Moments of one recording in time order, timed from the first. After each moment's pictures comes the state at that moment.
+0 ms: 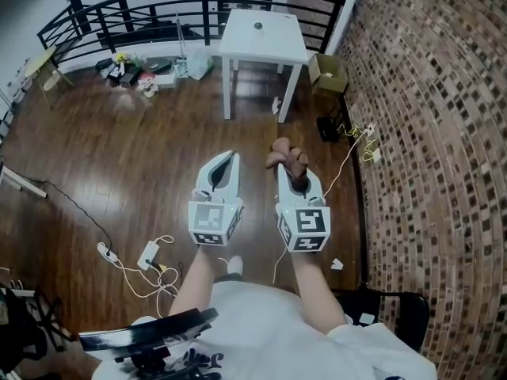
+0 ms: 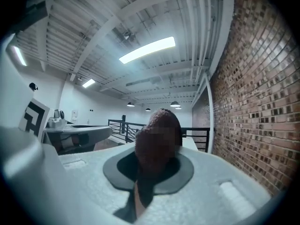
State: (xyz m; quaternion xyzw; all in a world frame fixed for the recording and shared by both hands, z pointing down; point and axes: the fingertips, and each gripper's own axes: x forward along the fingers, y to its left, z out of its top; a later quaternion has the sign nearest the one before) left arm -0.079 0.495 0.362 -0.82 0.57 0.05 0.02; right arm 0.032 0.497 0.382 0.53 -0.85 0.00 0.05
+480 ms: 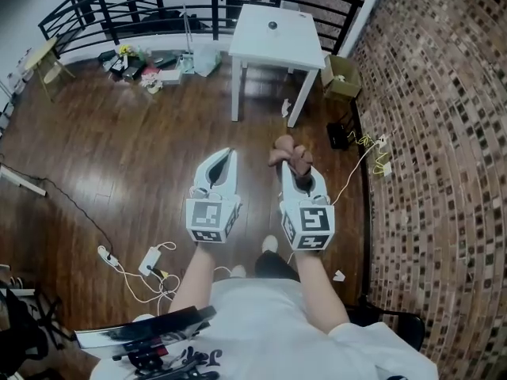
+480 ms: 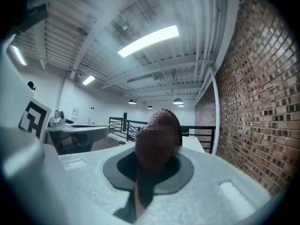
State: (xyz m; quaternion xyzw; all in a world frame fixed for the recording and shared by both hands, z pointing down) left arm -0.139 0.374 0.380 -0.80 0.59 0.04 0.00; right arm -0.014 0.373 0.393 0.52 -0.85 0.00 0.07
